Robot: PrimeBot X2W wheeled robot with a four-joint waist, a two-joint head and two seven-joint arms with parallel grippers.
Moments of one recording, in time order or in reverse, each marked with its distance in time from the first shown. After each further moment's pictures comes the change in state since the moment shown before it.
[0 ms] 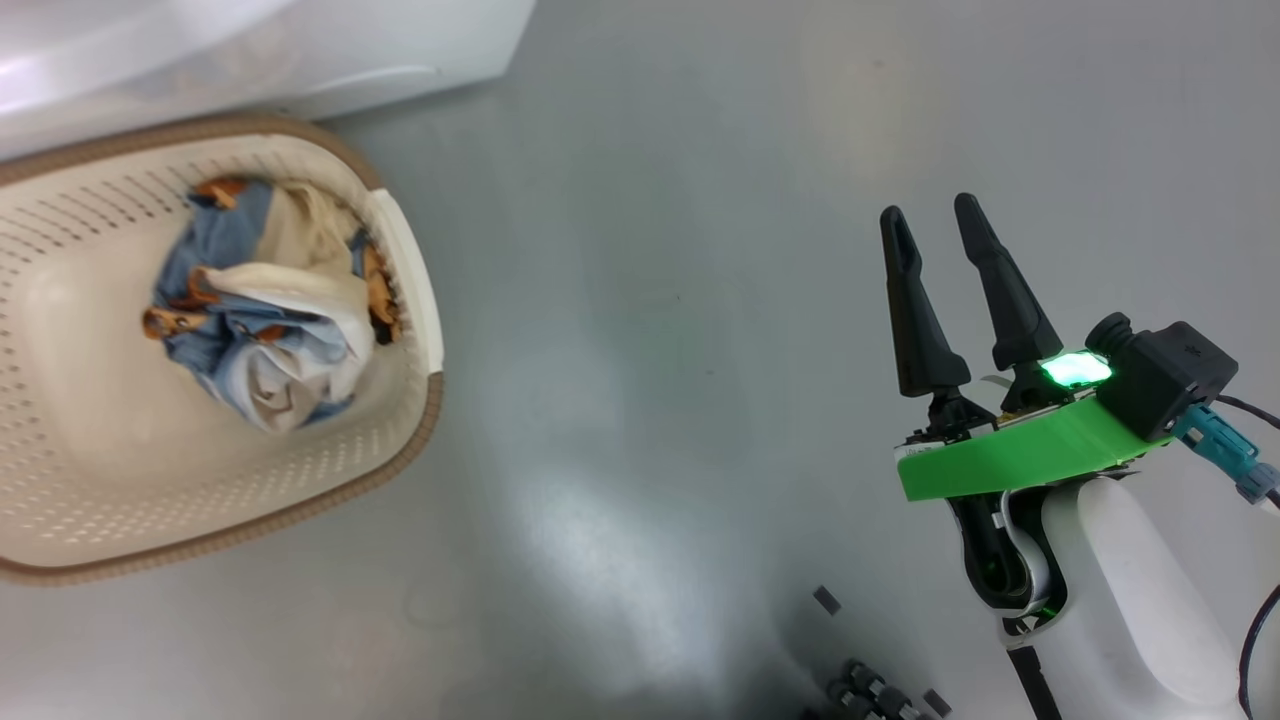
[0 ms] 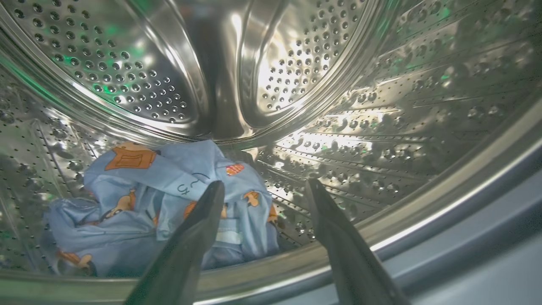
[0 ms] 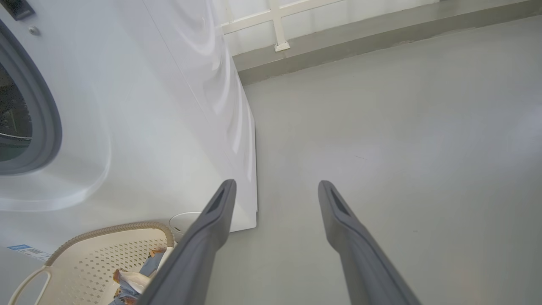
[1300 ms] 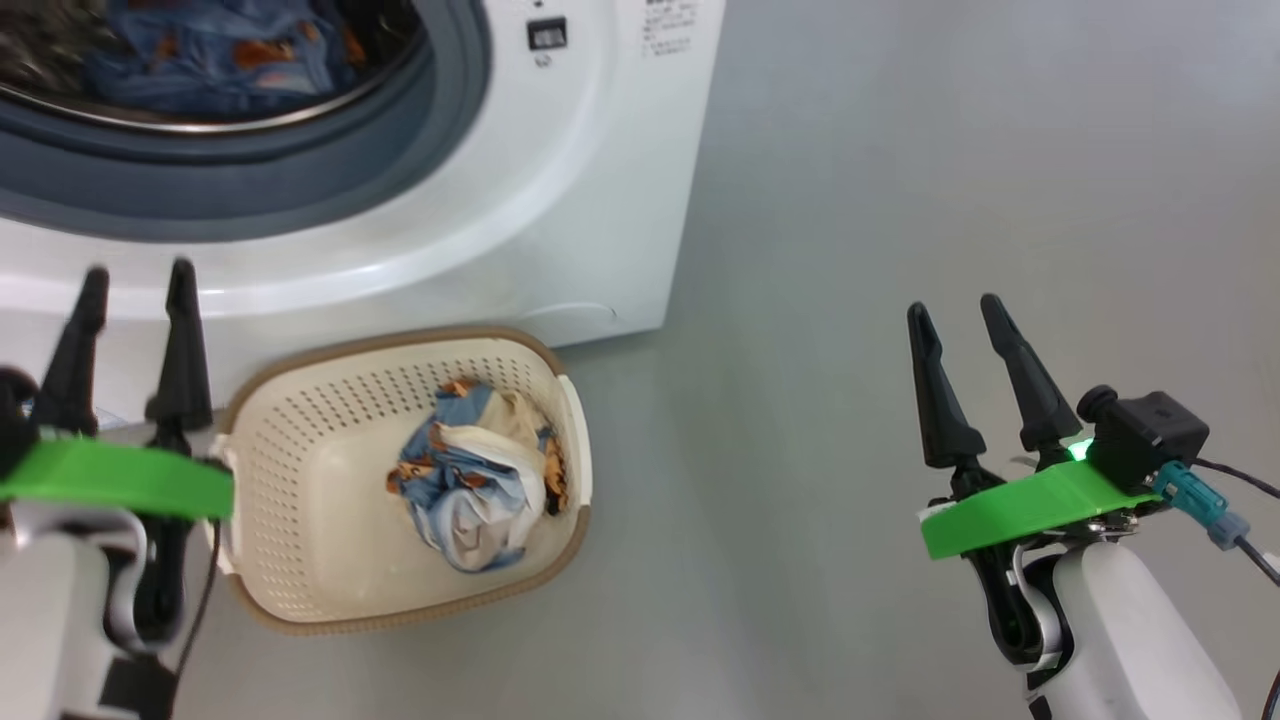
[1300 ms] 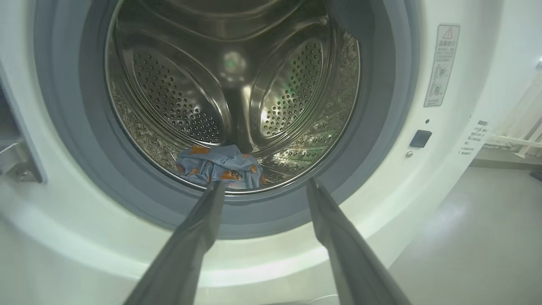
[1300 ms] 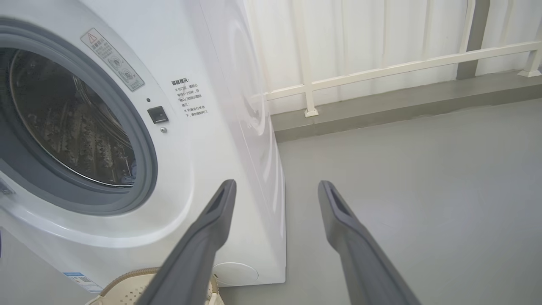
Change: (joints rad) left arm 0.923 -0.258 0.436 -0.430 0.297 0.018 -0.148; right arm 0.085 -0.002 -0.070 0.123 -0.105 0.000 0.000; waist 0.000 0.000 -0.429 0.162
